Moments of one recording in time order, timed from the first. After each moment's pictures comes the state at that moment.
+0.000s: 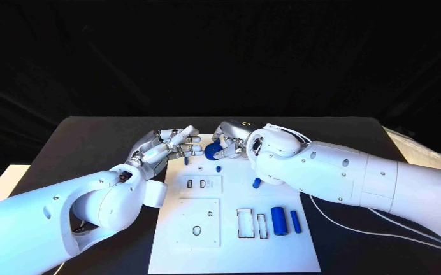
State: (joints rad) left arm 1.15 -0.93 -0.01 1.73 0.02 -0.34 0.43; left_hand 1.34 -0.01 0.08 0.21 0.07 0.98 0.22 0.12 0.07 1.04 0.16 0.11 0.07 1.09 0.12 0.18 0.18 0.17 0.90 0.23 0.33 0.14; right arm 1.27 -0.51 -0.04 1.34 -1.51 -0.26 -0.28; right_hand 1.29 -0.09 0.19 0.00 0.19 0.88 0.17 0.06 0.07 1.44 0.09 1.33 1.31 1.46 0.01 1.54 1.31 0.04 1.46 0.12 1.53 1.31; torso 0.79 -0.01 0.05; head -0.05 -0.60
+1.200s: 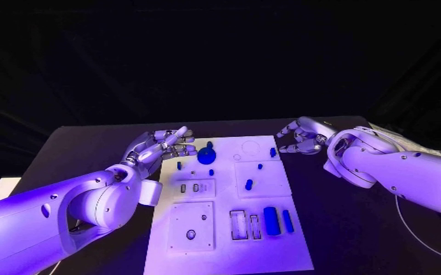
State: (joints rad) left arm 1.15 -0.93 -0.01 1.68 0.02 -0.33 0.43; left_hand 1.34 -0.01 0.08 0.21 0.07 0.98 0.22 0.12 0.07 1.04 0.16 0.11 0.07 1.09 0.12 0.18 0.18 0.17 0.90 0.23 0.33 0.13; right arm 1.25 -0.94 -0.03 1.40 -1.27 -0.32 0.01; right_hand 1.32 -0.09 0.17 -0.01 0.21 0.93 0.17 0.08 0.07 1.45 0.07 1.34 1.31 1.46 0.01 1.54 1.31 0.04 1.46 0.12 1.53 1.31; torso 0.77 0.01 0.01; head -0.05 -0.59
